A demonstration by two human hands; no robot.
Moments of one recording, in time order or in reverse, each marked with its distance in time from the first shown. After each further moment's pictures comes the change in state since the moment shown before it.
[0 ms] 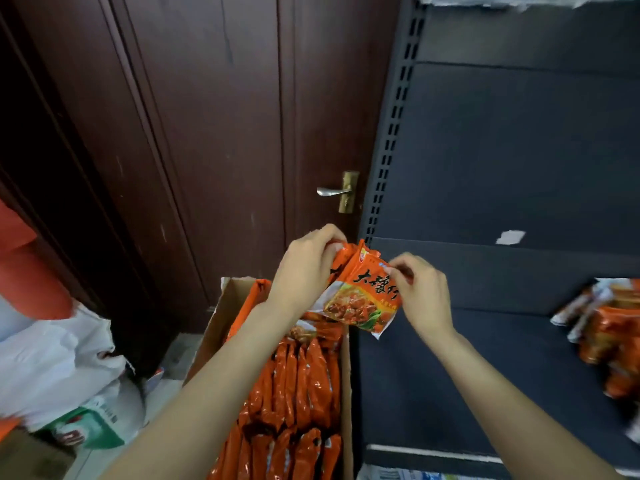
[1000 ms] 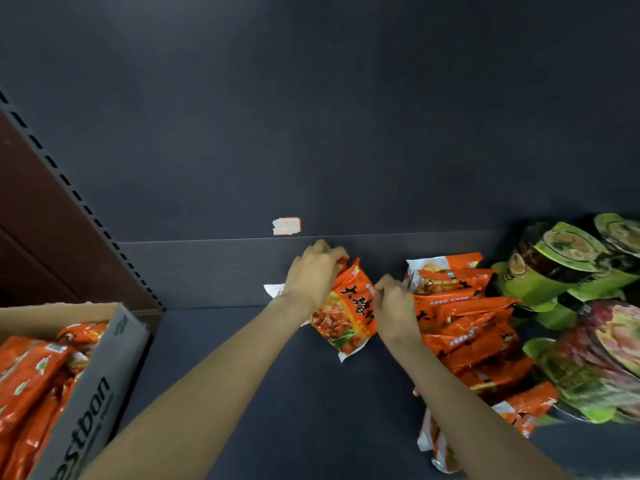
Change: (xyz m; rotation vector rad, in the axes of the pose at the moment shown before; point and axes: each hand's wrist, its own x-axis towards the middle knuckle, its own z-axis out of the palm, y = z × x) left_hand 0.116 0.163 0.412 0.308 -0.464 -0.125; right_hand 0.044 0.345 -0.199 -0.286 -0.158 0.358
